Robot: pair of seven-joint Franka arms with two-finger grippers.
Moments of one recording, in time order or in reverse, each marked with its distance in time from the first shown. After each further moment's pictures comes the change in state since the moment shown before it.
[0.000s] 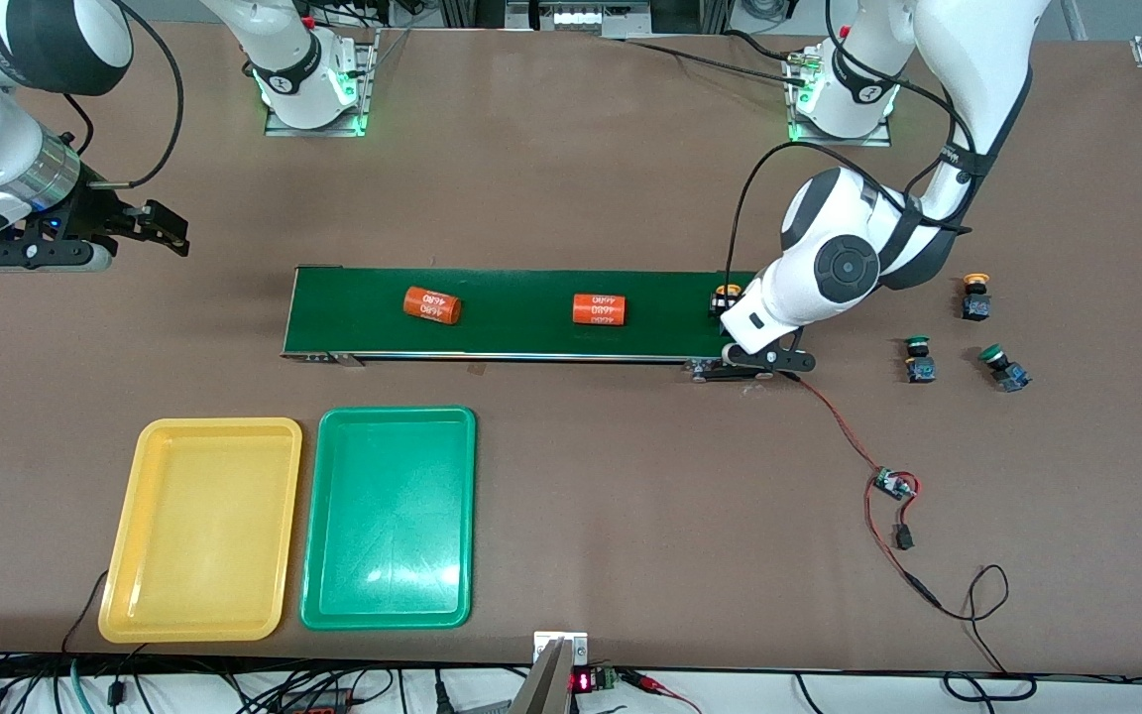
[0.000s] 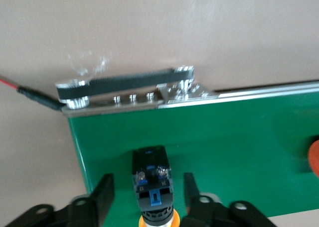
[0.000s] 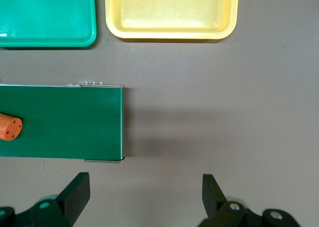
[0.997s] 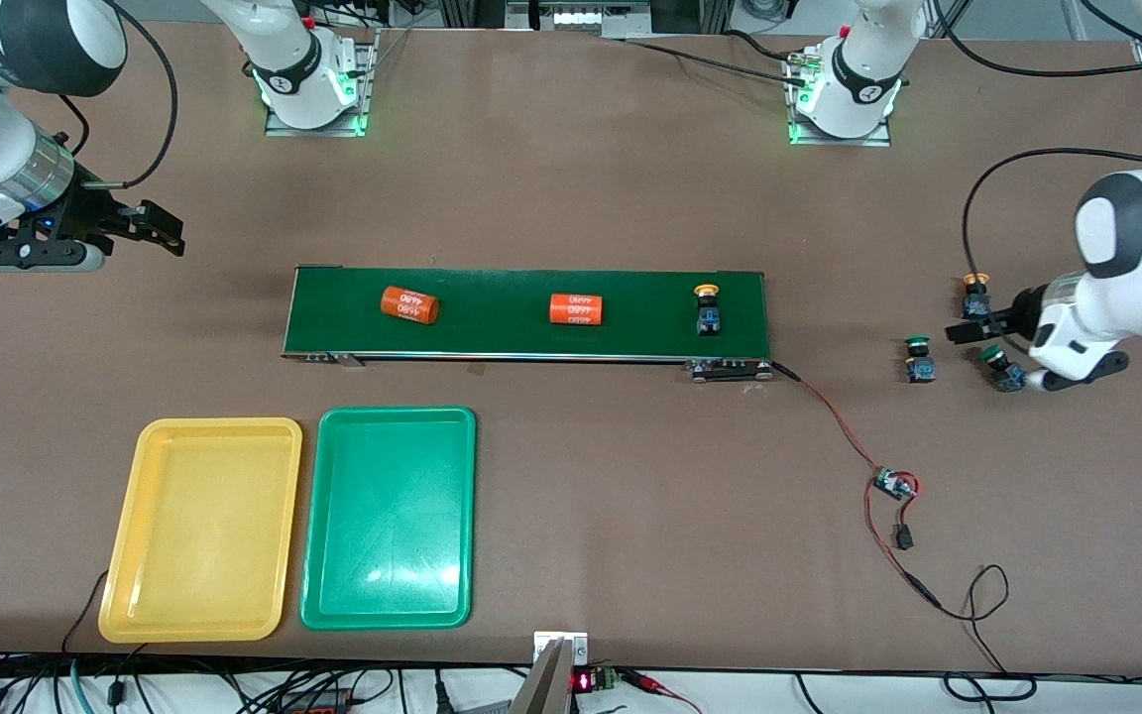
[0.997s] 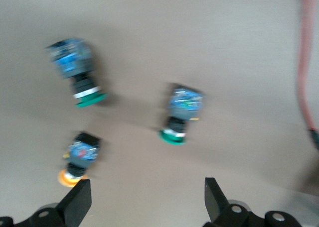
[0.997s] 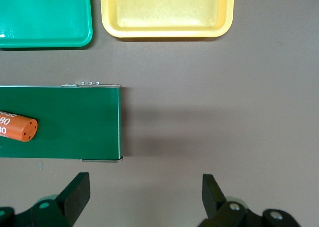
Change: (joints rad) left arm 0.617 -0.099 0.063 -0.034 0.129 -0.193 0.144; right arm -0.009 0.000 -0.003 0.000 0.000 -0.003 0.000
